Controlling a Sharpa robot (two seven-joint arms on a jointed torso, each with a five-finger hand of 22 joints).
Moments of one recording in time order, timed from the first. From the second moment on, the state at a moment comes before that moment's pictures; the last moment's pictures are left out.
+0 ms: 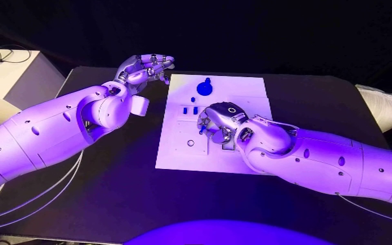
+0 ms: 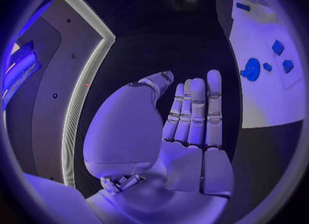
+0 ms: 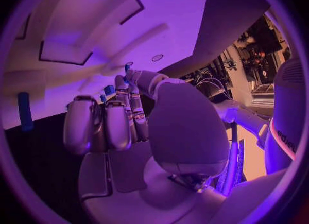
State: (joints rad) left arm 1.00 -0.87 0.27 1.45 -0.20 -0.20 0.33; left_hand 1.41 -0.22 0.46 0.15 0.20 0.90 0.18 0.25 0.35 0.94 0.12 0.53 0.18 0.97 0.05 1.20 0.45 0.18 0.93 0.14 0.89 0.65; right arm 1.12 -0.61 -0.14 1.57 -1.72 -0.43 -0.26; right_hand 1.38 -0.21 0.68 0.02 0.23 1.10 0.11 0.28 0.36 1.26 0.08 0.06 0.07 1.47 -0.03 1.34 1.15 0.09 1.45 0.07 1.28 1.21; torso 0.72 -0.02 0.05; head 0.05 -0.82
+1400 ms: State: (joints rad) left arm 1.00 -0.87 0.27 1.45 -0.20 -0.20 0.32; left_hand 1.41 -0.22 0.46 0.15 0.20 0.90 0.18 0.25 0.35 0.94 0.12 0.52 0.18 0.97 0.05 1.19 0.45 0.18 0.94 0.15 0.88 0.64; right arm 1.12 -0.60 -0.15 1.56 -1.75 -0.37 -0.26; right_hand 1.32 -0.26 0.62 0.04 0.23 0.98 0.15 0.20 0.34 1.11 0.10 0.06 0.06 1.47 0.00 1.33 1.09 0.09 1.39 0.10 1.16 1.08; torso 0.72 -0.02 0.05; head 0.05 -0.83
